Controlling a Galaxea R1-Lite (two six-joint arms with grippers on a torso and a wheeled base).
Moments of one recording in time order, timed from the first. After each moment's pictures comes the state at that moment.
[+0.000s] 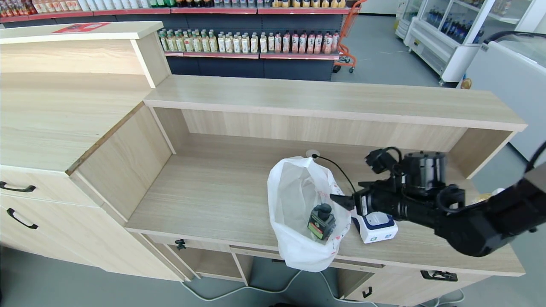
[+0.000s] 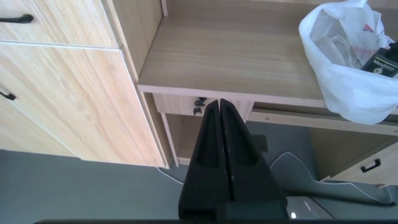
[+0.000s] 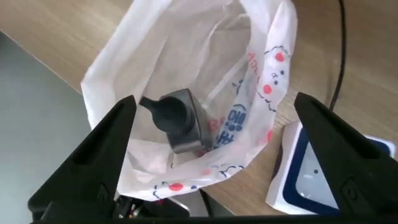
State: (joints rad) left arm 0.00 0.00 0.00 0.00 -0.03 0.01; right arm 0.34 1.92 -0.77 -0.81 0.19 -0.07
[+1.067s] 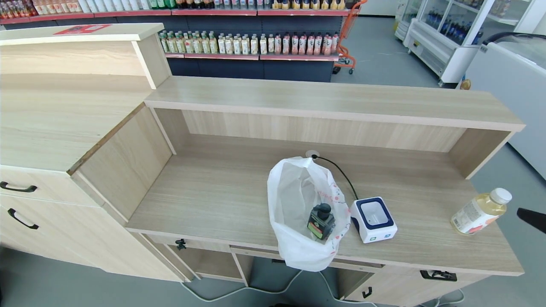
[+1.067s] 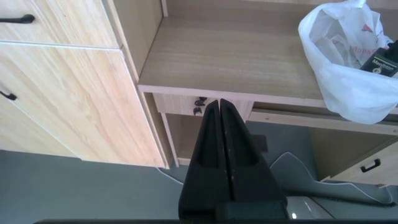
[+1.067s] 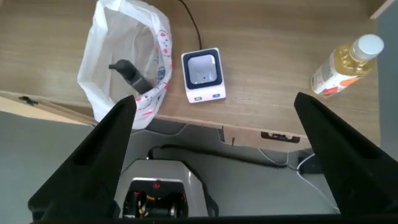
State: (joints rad) left arm 0.00 0.00 0.00 0.00 -0.03 0.01; right arm -0.09 0.82 -0.63 0.08 0.18 -0.01
